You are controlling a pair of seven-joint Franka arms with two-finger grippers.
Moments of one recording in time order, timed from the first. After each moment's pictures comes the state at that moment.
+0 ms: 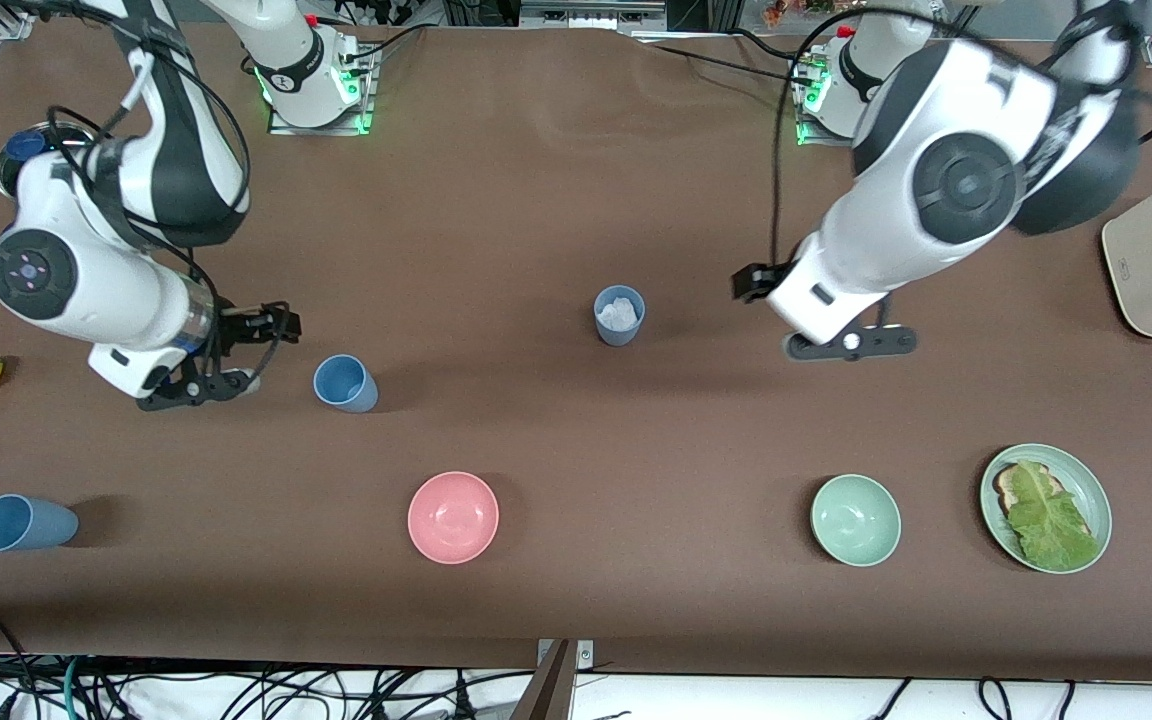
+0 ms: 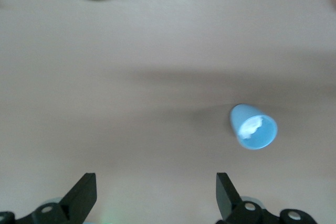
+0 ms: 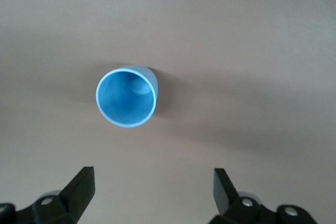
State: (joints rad) left arm -0.31 0.35 -0.07 -1.31 -0.08 1.45 -0.41; right arm 0.14 0.34 0.04 -1.68 0.02 1.86 -0.04
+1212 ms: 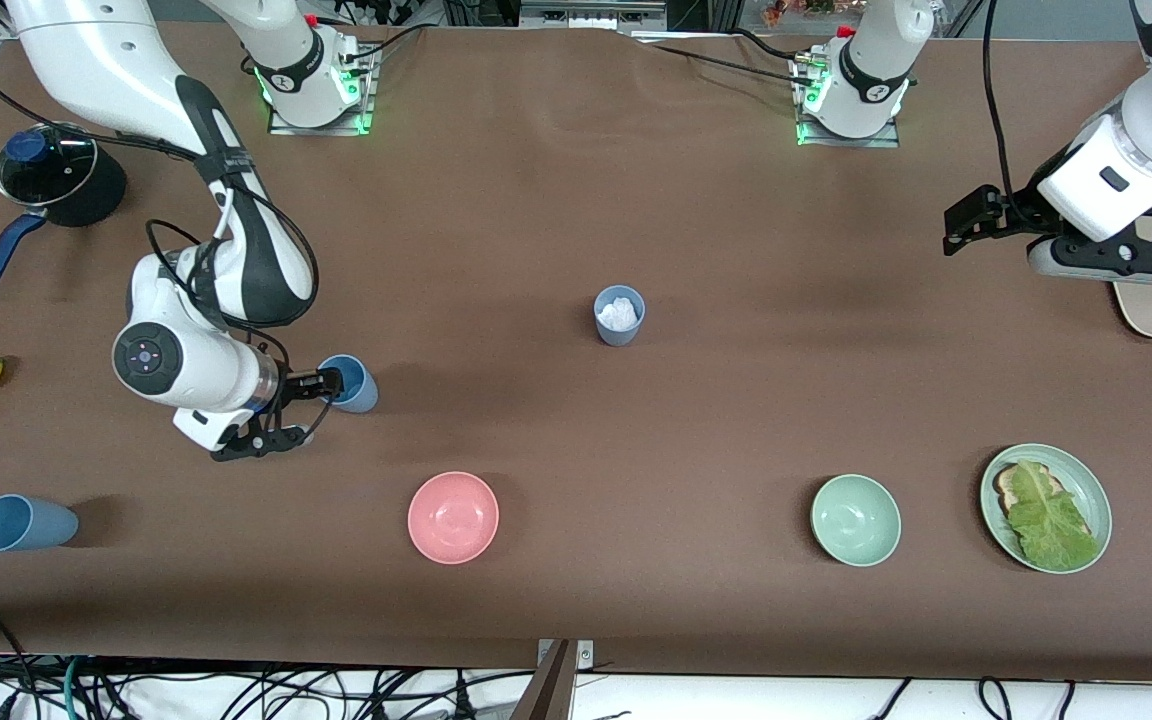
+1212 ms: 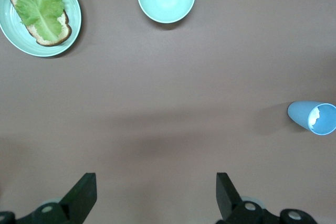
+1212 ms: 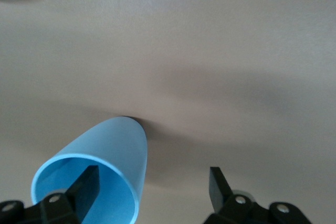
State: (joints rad) left arm -0.07 -0.02 -0.03 -1.68 -0.04 1.61 -0.05; right arm 0.15 0.57 0.04 -1.68 0.02 2.11 -0.04
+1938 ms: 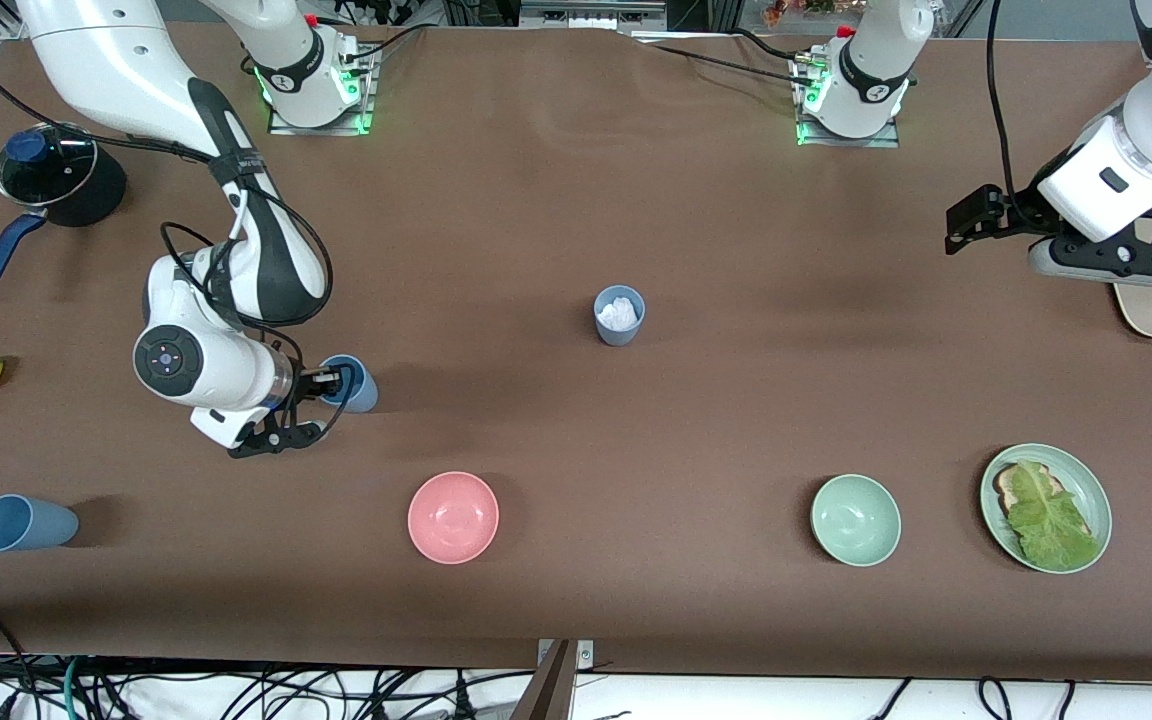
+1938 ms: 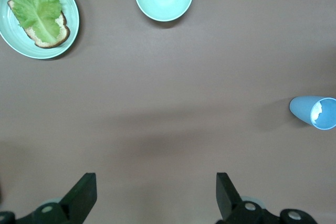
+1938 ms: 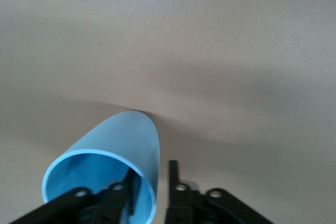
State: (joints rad) left arm 0.04 -0.02 -0.15 -1.69 -0.04 1.61 -0.02; right arm 0.16 0.57 0.04 -1.68 0.02 2.09 -0.04
